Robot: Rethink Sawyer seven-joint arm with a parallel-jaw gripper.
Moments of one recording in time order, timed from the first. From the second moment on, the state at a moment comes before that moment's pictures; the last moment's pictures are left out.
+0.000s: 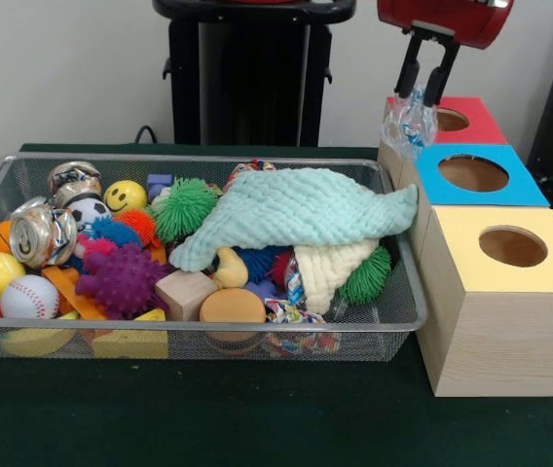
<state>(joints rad) 0.11 -0.63 -0.30 1.32 0.17 1.08 1.92</state>
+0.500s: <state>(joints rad) 0.13 -0.62 -0.31 1.27 0.17 1.08 1.97</state>
